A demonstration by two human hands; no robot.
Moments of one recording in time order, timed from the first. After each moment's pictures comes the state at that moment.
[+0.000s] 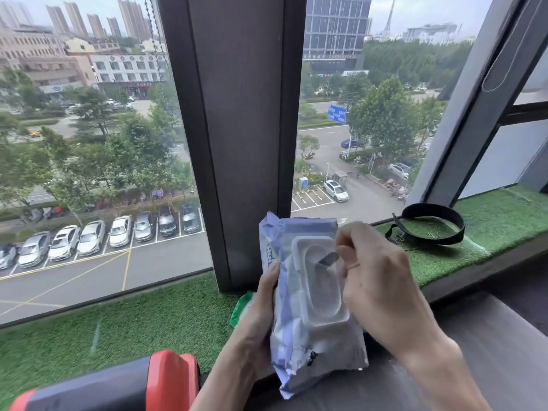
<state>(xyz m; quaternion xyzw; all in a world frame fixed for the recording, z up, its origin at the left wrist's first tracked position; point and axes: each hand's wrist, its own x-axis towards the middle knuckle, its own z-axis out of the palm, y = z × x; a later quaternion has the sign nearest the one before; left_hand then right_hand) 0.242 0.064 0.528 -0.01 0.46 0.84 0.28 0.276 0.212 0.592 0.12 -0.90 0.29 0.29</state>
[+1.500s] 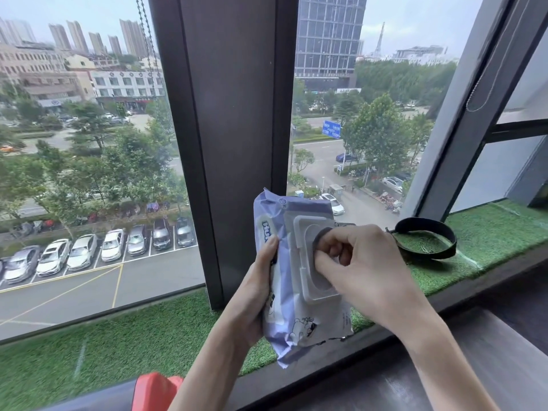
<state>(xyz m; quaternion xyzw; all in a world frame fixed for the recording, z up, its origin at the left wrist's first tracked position) 0.209 0.075 0.566 0.10 0.53 0.81 0.24 0.257 0.217 0.631 0.02 -0.91 0.37 0.20</state>
